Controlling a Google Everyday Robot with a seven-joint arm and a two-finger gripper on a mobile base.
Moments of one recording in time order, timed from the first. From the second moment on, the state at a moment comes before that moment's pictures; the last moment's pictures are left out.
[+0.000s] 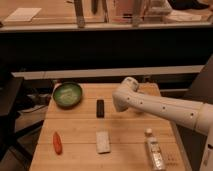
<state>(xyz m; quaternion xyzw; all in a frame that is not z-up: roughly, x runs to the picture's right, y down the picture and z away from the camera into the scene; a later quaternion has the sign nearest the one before) 0.072 0.123 0.840 -0.20 -0.07 -0.14 0.97</state>
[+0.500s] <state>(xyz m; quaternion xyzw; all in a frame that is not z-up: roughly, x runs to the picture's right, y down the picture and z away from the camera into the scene) 0.069 0.137 0.848 -0.21 -0.07 -0.15 0.96</state>
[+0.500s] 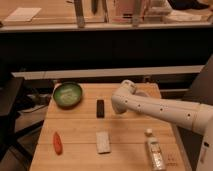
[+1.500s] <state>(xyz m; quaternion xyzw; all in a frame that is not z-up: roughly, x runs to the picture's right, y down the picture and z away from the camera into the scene) 0.058 0.154 0.864 -0.21 -0.07 -0.17 0.96</state>
